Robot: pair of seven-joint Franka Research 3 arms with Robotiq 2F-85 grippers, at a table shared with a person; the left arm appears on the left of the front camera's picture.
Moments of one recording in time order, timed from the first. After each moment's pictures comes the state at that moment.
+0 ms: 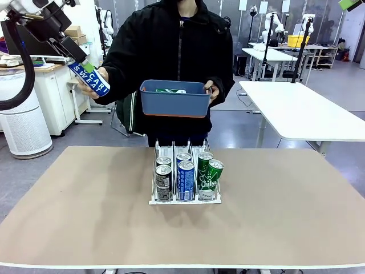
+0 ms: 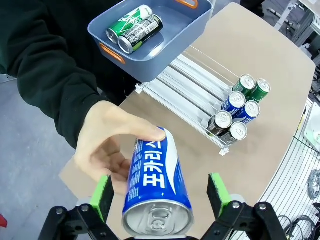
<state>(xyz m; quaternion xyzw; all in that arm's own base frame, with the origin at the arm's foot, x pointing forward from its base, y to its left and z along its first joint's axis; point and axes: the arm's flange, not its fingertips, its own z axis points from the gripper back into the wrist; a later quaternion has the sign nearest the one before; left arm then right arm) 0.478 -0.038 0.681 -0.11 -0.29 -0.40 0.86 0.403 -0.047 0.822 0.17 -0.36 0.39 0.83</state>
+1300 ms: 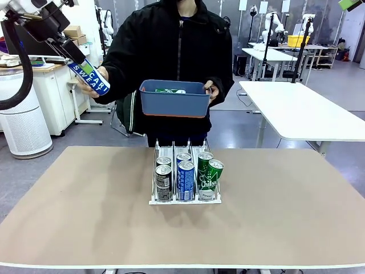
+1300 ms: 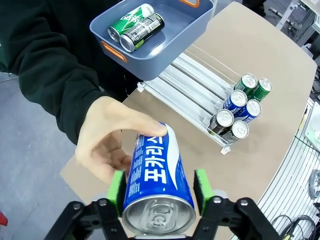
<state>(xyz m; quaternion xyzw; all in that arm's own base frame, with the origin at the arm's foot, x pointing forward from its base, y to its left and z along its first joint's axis) 0.477 -0.036 0.682 -0.11 -0.29 -0.40 0.87 0.403 -0.047 0.822 0.17 -0.36 0.39 0.83</state>
